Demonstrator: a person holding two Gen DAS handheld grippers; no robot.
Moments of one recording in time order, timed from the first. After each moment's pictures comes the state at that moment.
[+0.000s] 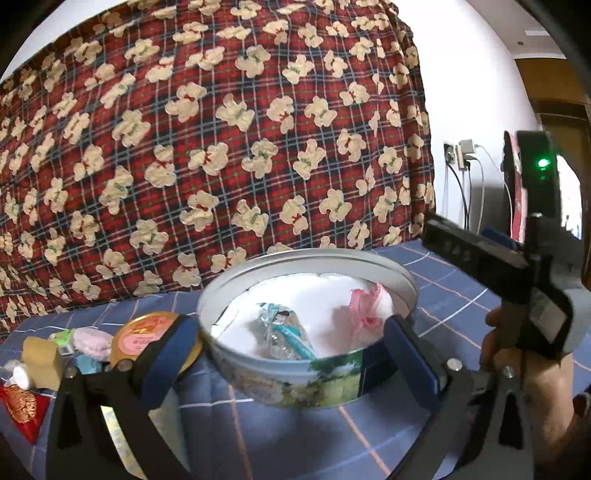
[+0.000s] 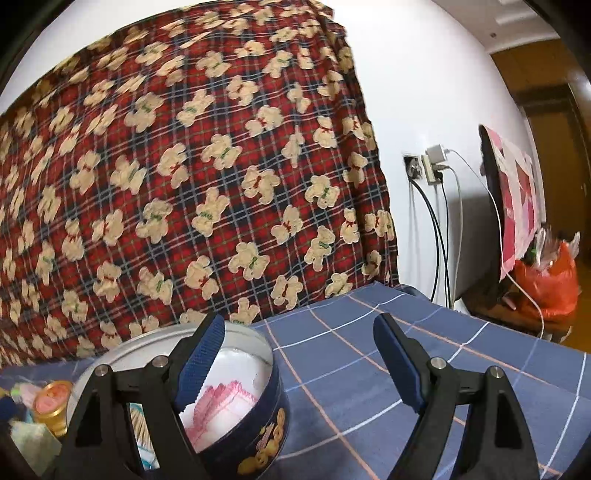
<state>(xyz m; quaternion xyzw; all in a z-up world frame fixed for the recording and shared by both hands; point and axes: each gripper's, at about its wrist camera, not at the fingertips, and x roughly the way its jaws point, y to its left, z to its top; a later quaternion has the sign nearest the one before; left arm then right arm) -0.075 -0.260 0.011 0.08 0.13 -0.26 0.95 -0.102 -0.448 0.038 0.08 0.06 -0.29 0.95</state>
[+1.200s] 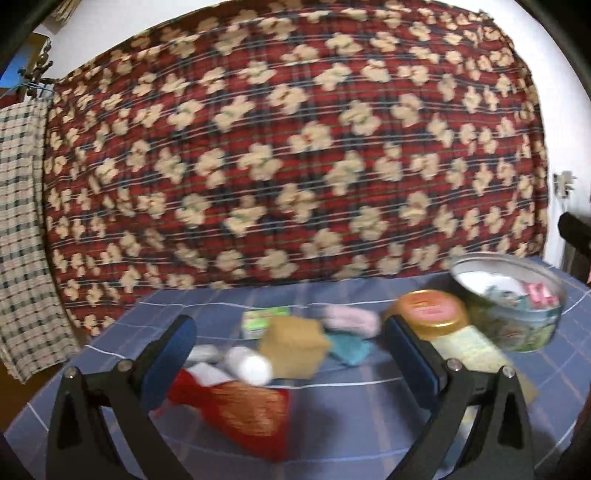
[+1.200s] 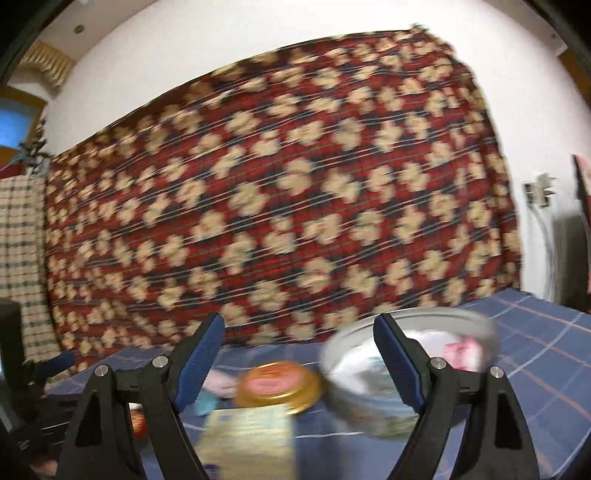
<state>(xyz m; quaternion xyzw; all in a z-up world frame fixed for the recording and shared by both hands) -0.019 0.011 0.016 0.04 0.13 -0.07 0.99 -0.104 -0.206 0.044 0.05 0.02 -0.07 1.00</state>
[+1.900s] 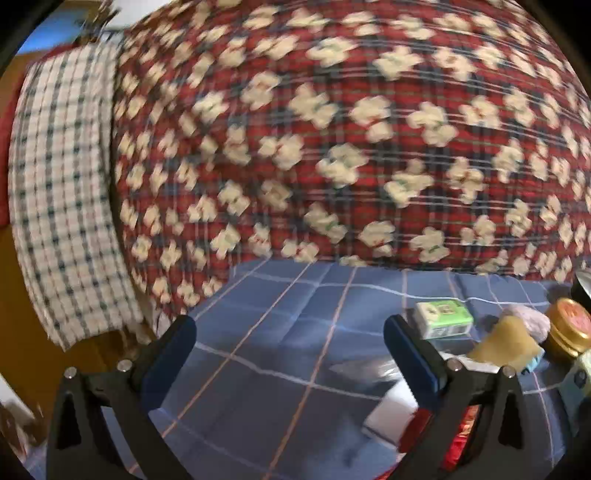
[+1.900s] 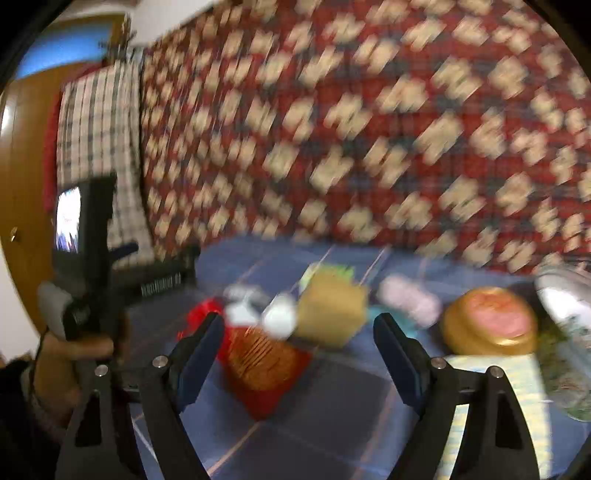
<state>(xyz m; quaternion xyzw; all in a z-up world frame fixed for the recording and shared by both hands) 0.072 0.167 -0.007 -0.01 0.19 0.07 0.98 0.009 -0.043 -0.018 -0.03 0.24 0.16 0.96</state>
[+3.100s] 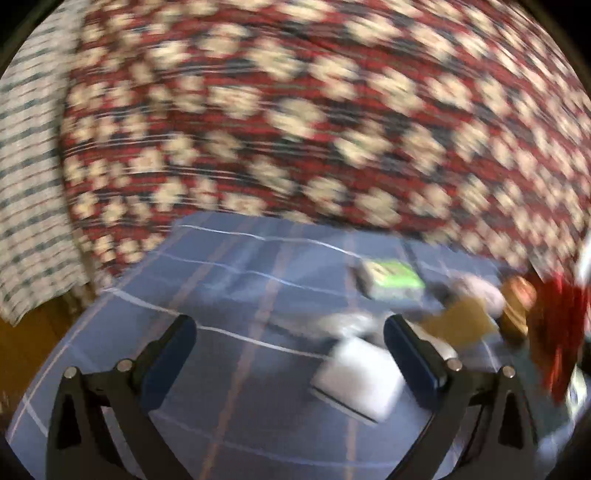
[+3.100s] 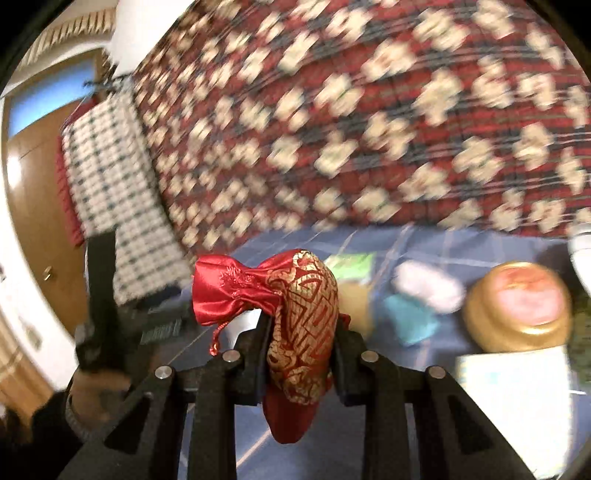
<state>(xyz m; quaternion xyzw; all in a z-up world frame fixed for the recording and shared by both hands) 0.075 0.147 -0.020 -0.03 0.27 -0.08 0.96 0.015 -0.085 0.001 0.06 0.25 0.19 0.95</state>
